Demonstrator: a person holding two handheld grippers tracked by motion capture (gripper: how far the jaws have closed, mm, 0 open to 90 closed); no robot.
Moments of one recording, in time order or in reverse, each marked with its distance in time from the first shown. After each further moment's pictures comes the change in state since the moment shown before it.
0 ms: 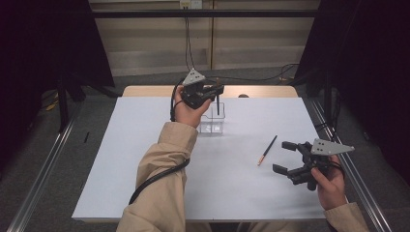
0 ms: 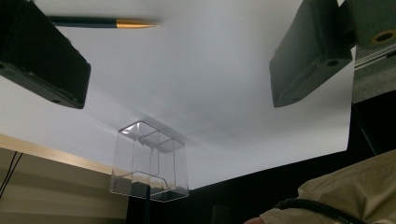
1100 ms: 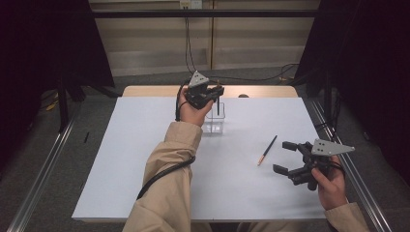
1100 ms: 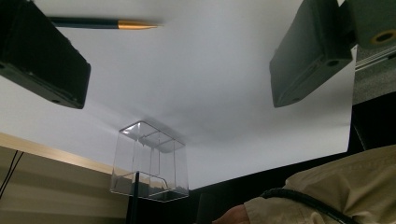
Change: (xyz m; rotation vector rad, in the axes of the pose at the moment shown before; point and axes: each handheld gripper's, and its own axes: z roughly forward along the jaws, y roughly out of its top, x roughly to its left) left arm 0.010 -0.016 0.020 0.034 0.056 -0.003; right arm 0.000 0.000 -0.001 -0.001 -0.001 -0.005
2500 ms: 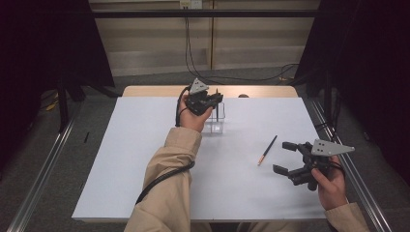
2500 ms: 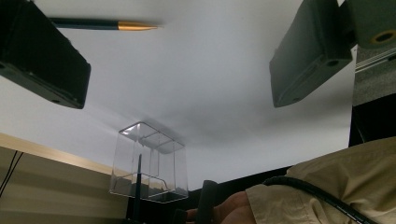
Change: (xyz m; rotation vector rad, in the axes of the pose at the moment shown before) left arm 0.000 -0.023 0.002 0.039 0.005 -0.002; right arm 0.000 0.000 0.000 0.005 0.001 -0.003
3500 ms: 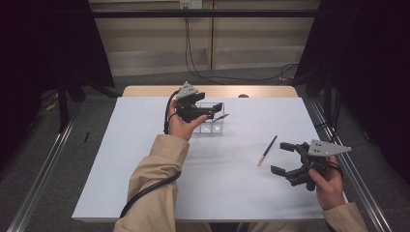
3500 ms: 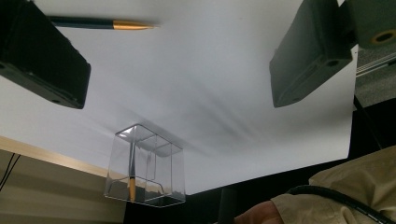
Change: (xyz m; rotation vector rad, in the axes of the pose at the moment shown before) left arm -0.004 -0.003 -0.041 -0.044 -0.043 -0.052; right arm 0.003 0.000 0.005 0.015 0.004 -0.007
